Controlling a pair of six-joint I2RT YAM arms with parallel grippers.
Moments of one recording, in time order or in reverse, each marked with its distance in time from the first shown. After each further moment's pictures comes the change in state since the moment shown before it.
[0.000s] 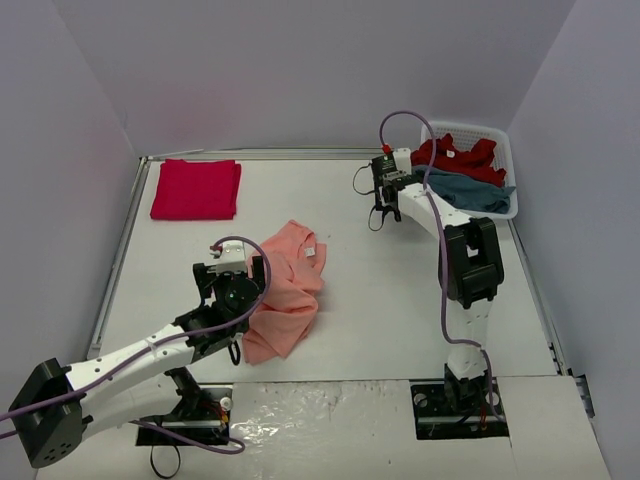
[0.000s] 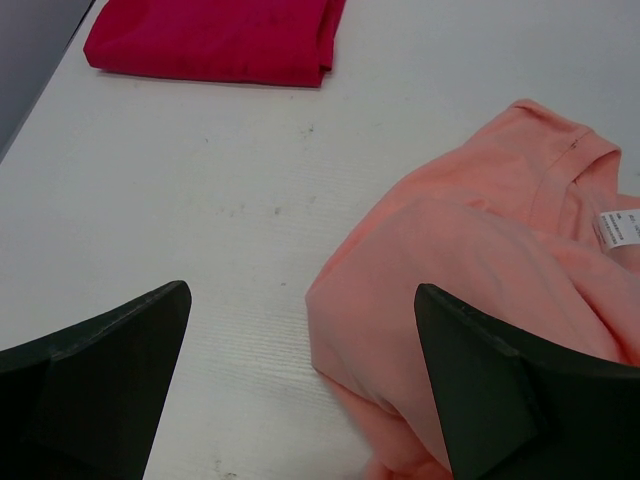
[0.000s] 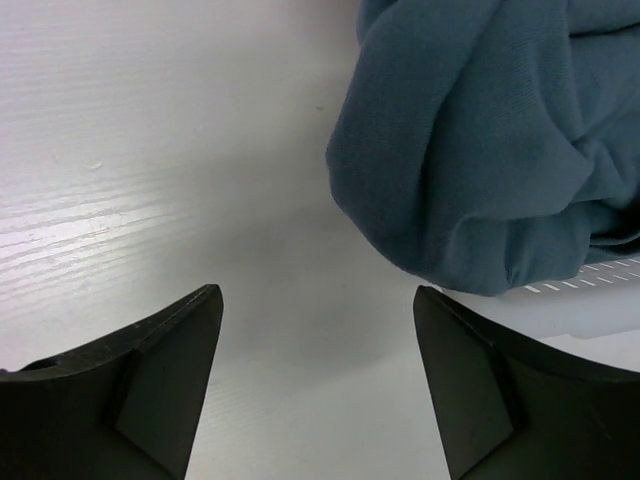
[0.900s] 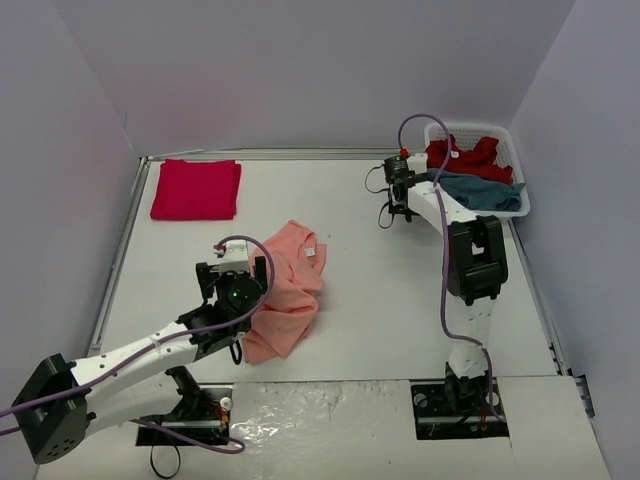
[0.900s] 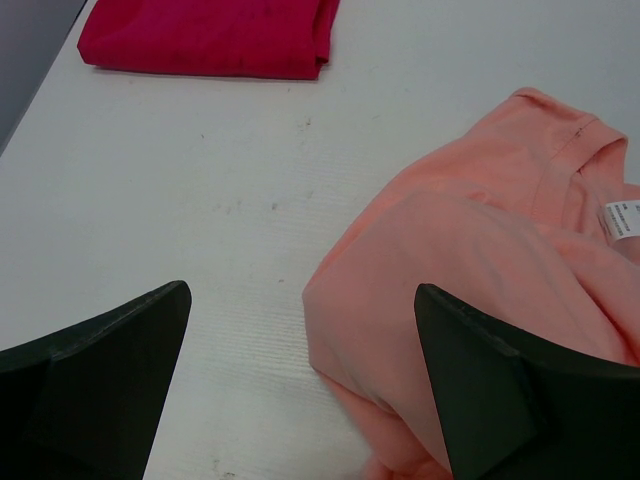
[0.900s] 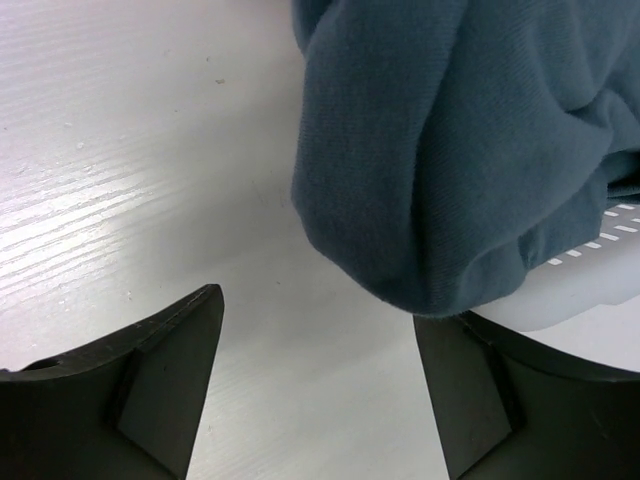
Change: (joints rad) left arm 0.000 0.032 0.006 0.003 0.009 0.001; right arm -0.069 0.023 0.000 -0.090 0.032 0.079
